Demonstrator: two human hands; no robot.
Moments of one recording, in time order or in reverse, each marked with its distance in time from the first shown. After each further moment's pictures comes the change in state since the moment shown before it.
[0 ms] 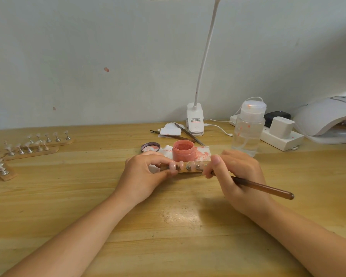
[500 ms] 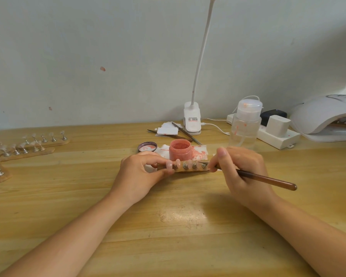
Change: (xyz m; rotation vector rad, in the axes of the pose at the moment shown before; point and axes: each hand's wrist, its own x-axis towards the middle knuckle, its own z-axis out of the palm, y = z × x) left_hand -0.001 -0.002 0.000 -0.002 0.001 -0.023; right_hand 0.001 0.008 -0.009 0.082 0.039 0.057
